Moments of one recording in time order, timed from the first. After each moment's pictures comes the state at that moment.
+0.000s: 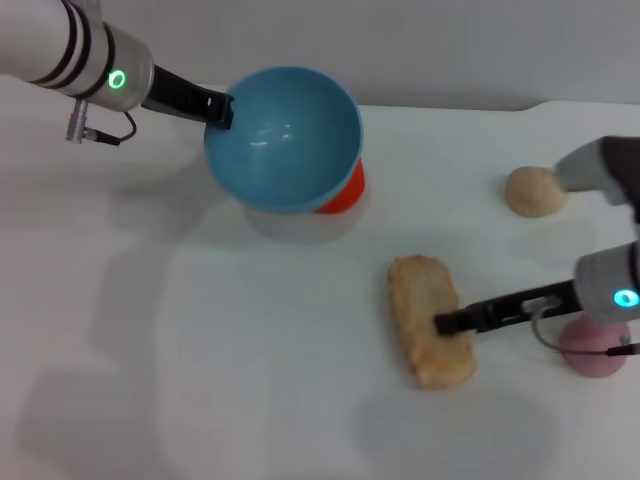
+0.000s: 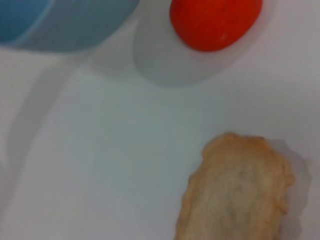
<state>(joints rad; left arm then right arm) -0.73 -2.05 1.13 1.00 2.57 1.13 -2.70 0.64 2.06 -1.33 -0.60 -2.09 -1.12 2.31</state>
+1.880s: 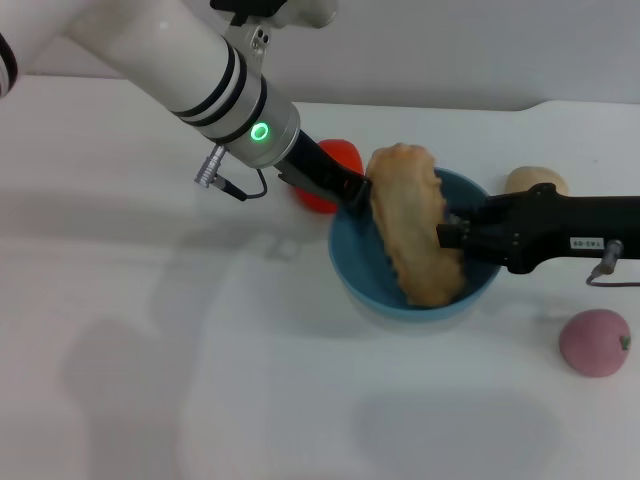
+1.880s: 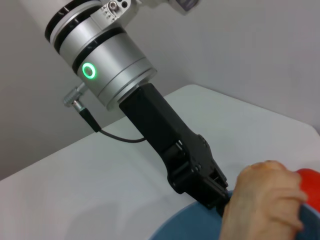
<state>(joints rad) -0.90 -2.06 1.42 0.82 2.34 1.21 -2.75 0.42 2.07 -1.20 -1.01 -1.84 -1.34 1.81</state>
